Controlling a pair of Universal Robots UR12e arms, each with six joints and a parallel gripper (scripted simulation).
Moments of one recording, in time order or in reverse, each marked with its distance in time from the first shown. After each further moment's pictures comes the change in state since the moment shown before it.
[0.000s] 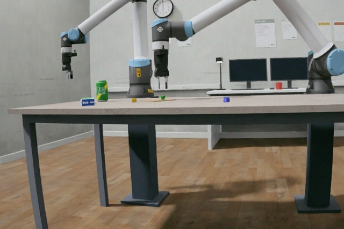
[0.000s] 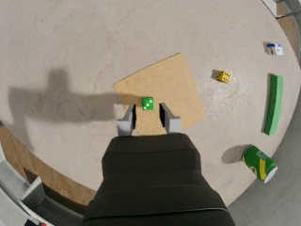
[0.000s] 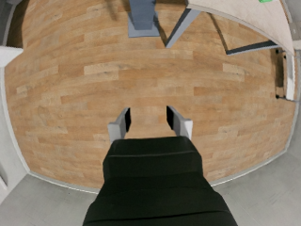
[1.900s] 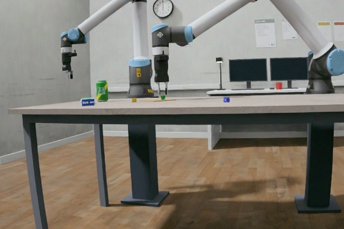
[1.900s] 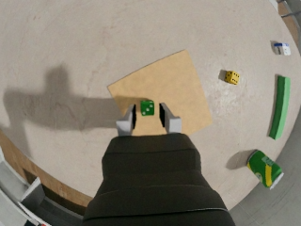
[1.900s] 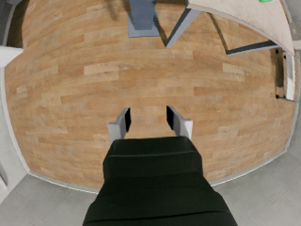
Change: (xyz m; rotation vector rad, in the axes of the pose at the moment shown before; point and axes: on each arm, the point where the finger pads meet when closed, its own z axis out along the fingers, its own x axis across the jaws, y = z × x) left arm 0.001 0.000 0.029 0.000 0.000 0.000; right arm 0.000 0.000 0.000 0.000 0.000 0.000
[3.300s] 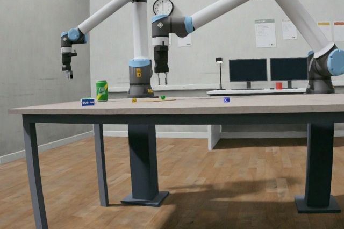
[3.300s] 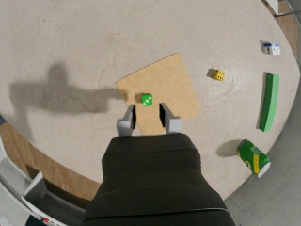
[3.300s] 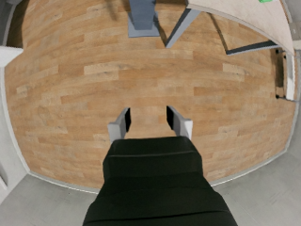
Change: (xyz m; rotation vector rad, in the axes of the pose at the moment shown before) left arm 0.000 -0.001 -0.050 -0.055 -0.003 -0.001; right arm 0.000 0.000 0.000 0.000 0.000 0.000
